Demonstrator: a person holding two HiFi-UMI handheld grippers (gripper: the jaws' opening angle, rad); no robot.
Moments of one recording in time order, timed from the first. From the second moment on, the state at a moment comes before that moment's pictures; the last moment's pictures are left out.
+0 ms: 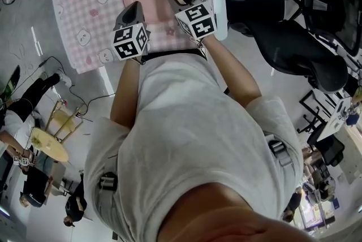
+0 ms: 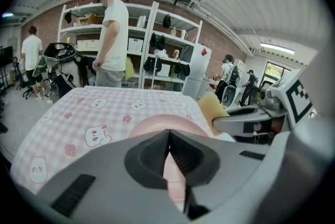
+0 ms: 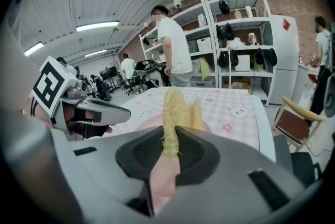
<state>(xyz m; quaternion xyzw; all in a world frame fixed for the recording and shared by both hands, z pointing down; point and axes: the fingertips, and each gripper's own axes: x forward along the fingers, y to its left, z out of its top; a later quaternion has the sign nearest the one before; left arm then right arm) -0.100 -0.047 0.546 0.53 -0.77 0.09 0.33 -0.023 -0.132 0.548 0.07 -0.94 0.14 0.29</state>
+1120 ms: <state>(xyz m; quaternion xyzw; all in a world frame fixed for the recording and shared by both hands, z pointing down) -0.094 0.026 0.392 0.64 -0.76 -0.01 0.13 -0.004 -0.045 0.381 0.21 -0.97 0.00 0.10</state>
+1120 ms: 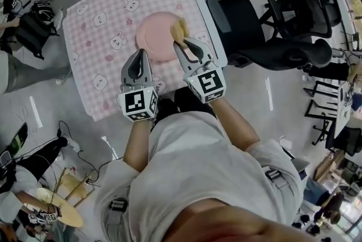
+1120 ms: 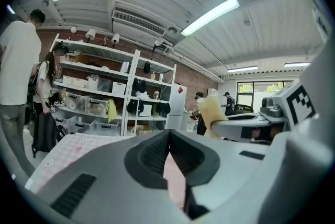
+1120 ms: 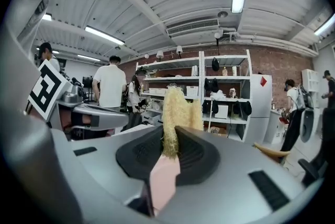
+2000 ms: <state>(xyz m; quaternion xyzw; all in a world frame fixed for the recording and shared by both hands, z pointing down) -0.080 -0.002 0.251 0.60 -0.80 -0.05 -0.02 0.032 -0.094 0.250 0.20 -0.98 -0.08 0.00</state>
